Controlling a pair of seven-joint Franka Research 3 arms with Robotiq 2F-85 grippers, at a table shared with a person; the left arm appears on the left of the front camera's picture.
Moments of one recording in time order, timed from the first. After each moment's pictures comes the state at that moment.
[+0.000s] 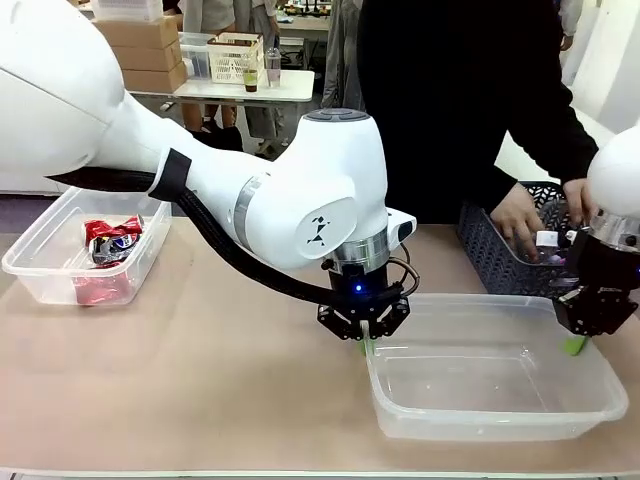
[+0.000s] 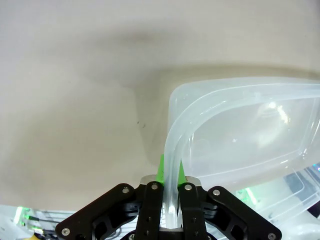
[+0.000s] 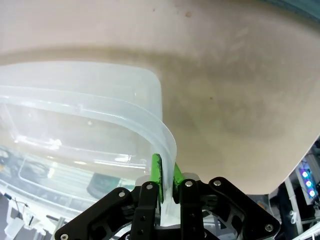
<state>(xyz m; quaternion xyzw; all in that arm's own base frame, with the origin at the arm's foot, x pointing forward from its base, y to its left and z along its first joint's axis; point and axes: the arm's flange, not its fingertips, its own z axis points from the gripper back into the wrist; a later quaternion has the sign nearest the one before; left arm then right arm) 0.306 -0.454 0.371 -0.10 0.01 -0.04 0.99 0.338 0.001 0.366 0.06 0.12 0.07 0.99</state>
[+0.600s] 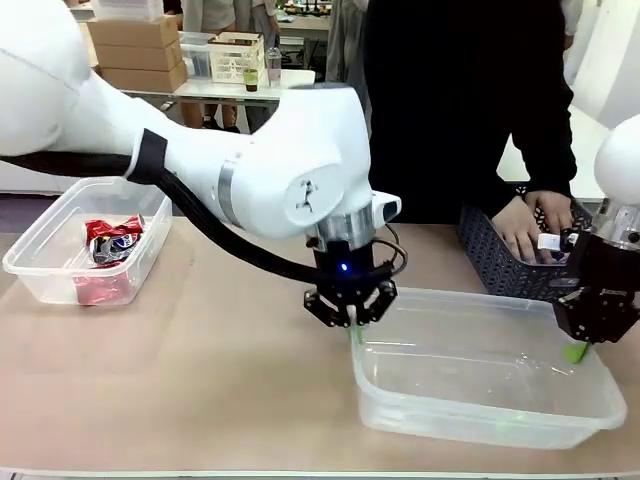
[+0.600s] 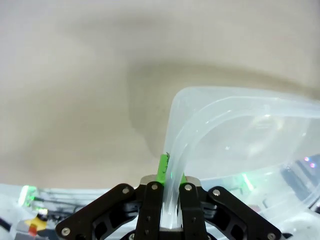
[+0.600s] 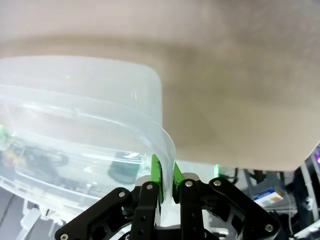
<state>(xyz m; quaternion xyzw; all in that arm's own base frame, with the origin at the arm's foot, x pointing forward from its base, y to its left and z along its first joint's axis) 0.323 -0.417 0.407 -0.11 0.05 -0.02 0.99 0.313 0.026 0.391 0.09 0.15 0.04 0.98</state>
